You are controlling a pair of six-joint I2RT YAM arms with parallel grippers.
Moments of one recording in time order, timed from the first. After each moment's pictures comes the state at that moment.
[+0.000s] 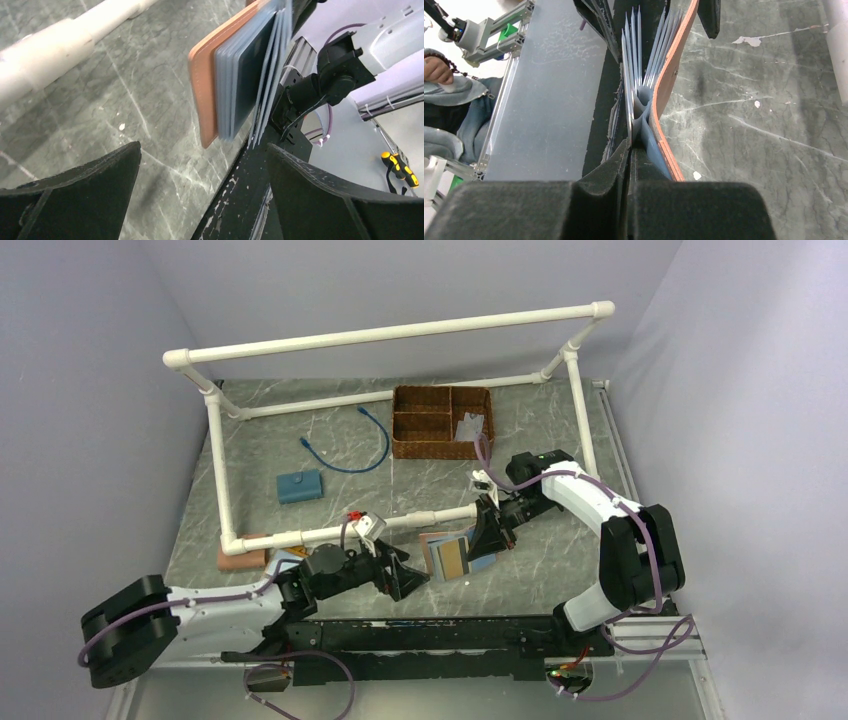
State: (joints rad) left arm -1.06 0.96 0.16 0.65 0.04 -0.61; right arm 0.32 1.52 0.99 -1.28 -1.26 -1.19
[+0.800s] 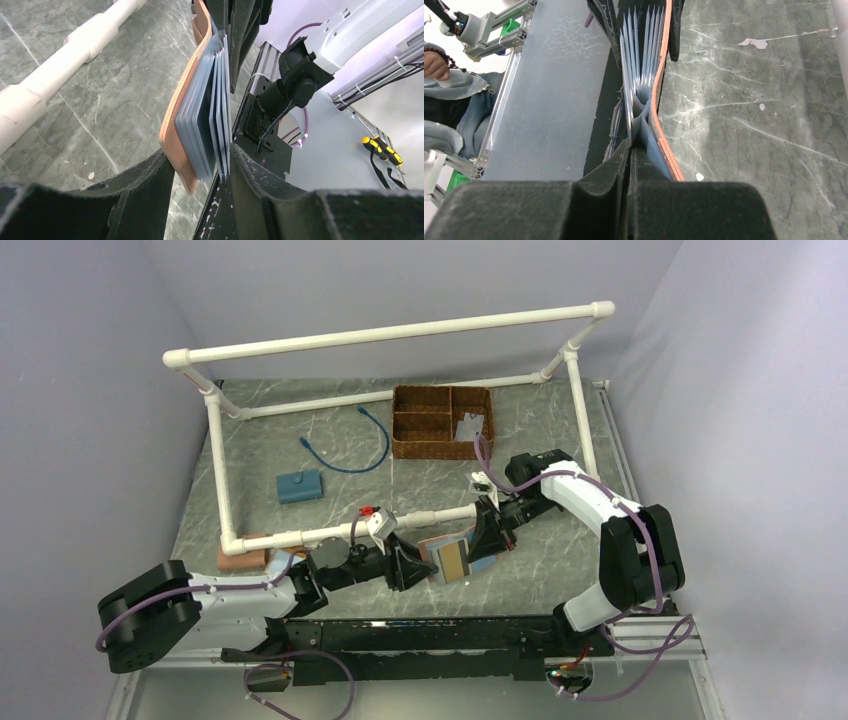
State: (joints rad) left arm -1.05 1.12 0.23 0.87 0.19 -0.51; right arm 0.34 1.52 1.00 -1.31 -1.26 -1.23
